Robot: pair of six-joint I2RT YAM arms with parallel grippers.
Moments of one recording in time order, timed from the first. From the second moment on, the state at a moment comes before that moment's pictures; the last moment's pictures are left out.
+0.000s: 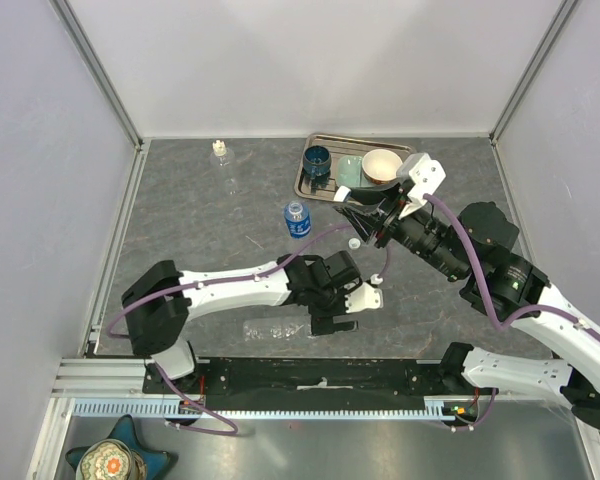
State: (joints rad) left arm -1.16 1.68 1.17 -0.60 0.10 0.39; right arm 0.98 0.93 1.28 -0.21 0.10 -0.04
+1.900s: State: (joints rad) left arm -0.96 1.36 0.67 -0.61 0.11 0.50; right arm 0.98 0.96 1.35 -0.29 0.11 -0.03
